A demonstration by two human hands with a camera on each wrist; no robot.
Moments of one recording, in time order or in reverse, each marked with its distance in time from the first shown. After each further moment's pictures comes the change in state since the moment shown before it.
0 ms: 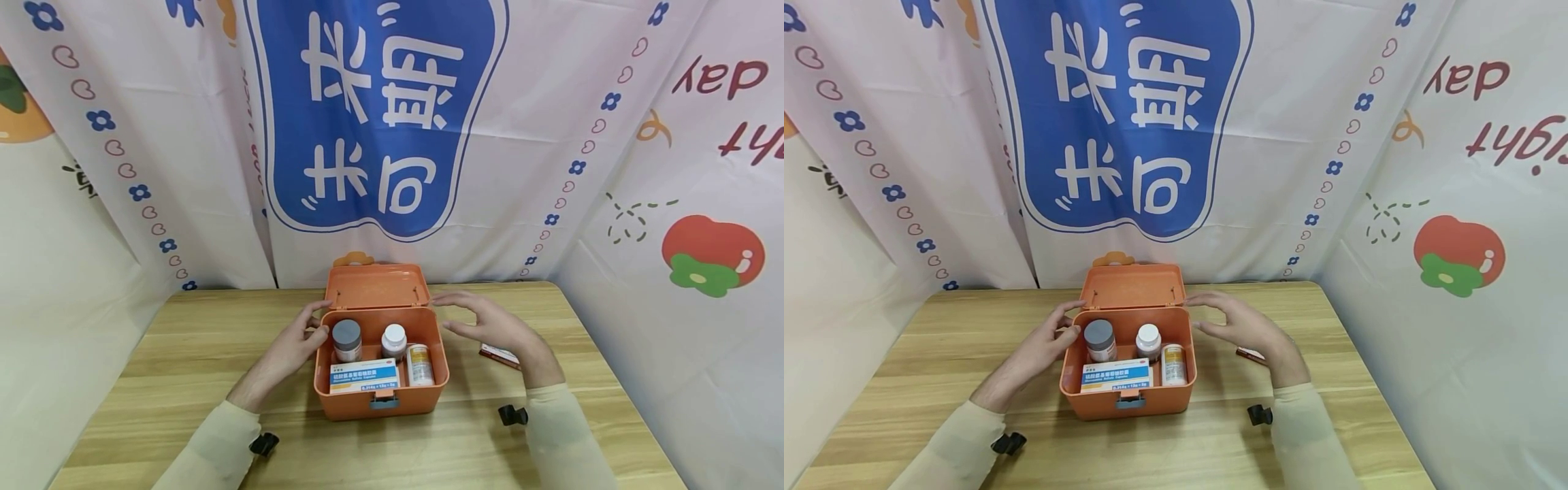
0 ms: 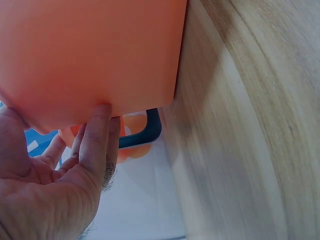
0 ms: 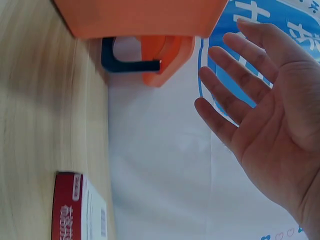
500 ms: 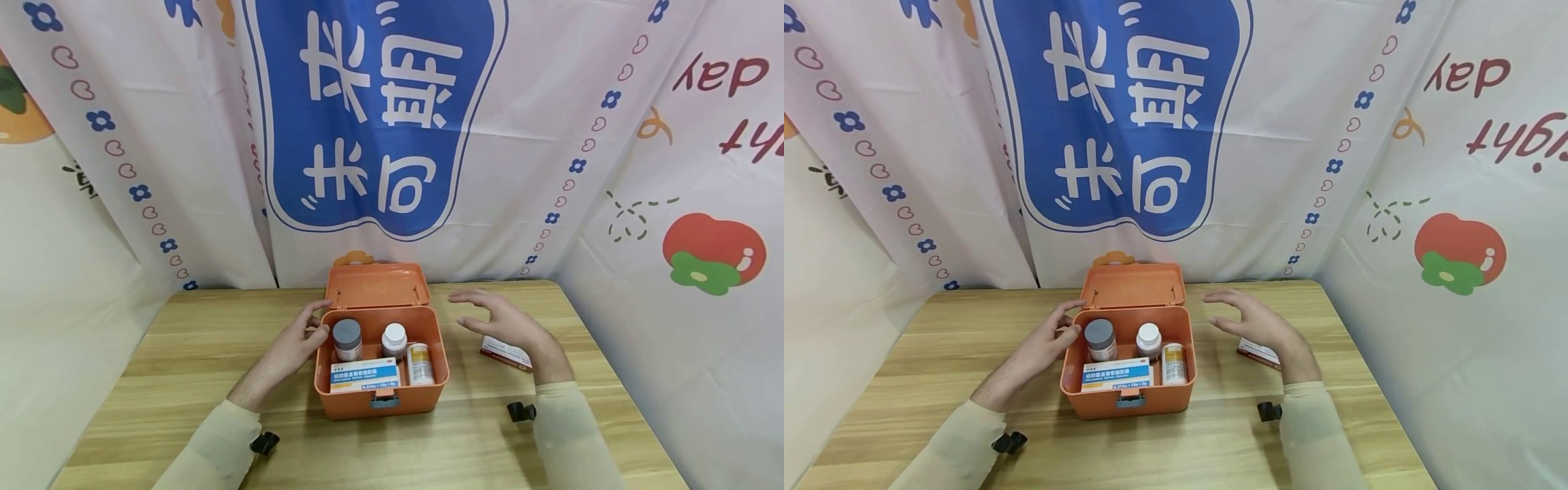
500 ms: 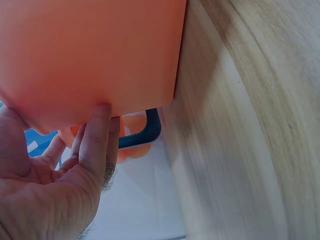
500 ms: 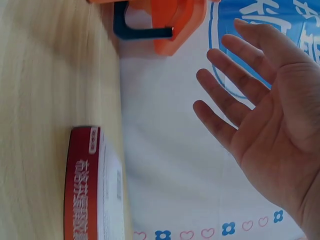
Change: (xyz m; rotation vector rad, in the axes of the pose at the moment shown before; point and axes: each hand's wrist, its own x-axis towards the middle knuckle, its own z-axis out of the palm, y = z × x) left_hand 0.000 0.001 0.000 0.014 0.006 -0.005; right_hand -0.012 0.031 -0.007 -0.017 0.039 0.058
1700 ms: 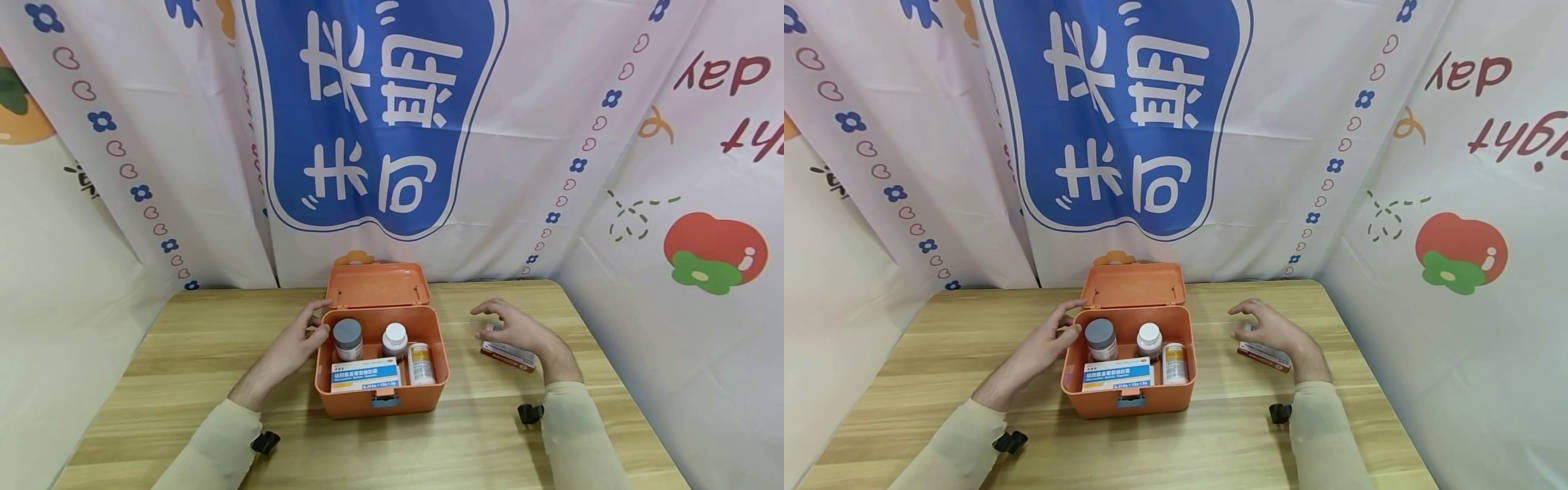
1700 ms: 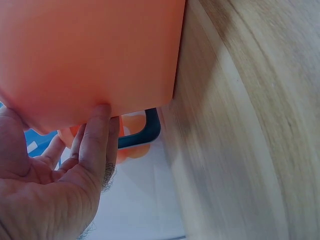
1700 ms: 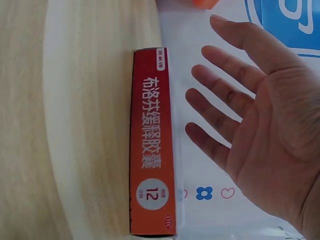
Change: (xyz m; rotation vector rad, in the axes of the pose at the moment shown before) left_hand 0.002 -0.001 0.000 0.035 -0.001 -0.009; right_hand -0.019 0.059 0.008 0.047 -0.062 0.215
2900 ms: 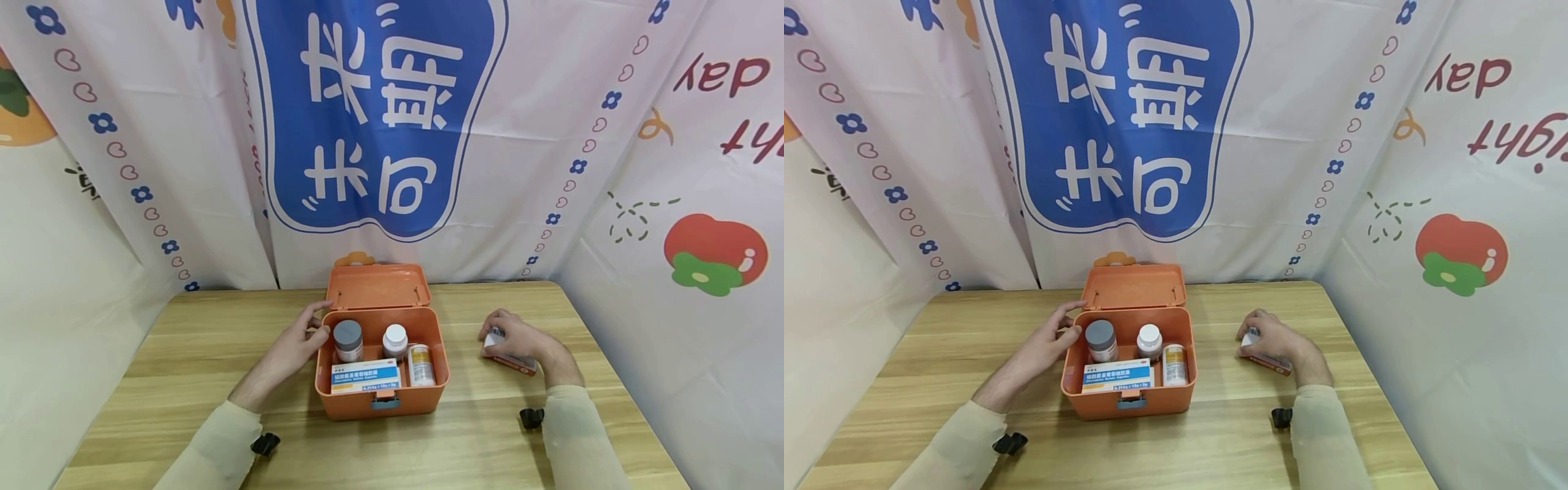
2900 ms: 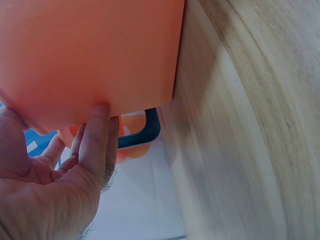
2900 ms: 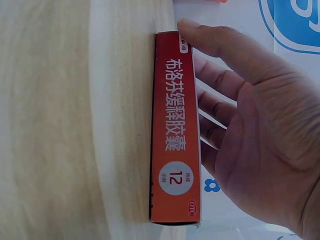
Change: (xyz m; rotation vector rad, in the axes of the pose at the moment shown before) left_hand -0.001 -0.001 0.001 -0.023 -0.001 0.002; right_hand -0.005 0.011 0.007 -0.101 -0.078 0.087
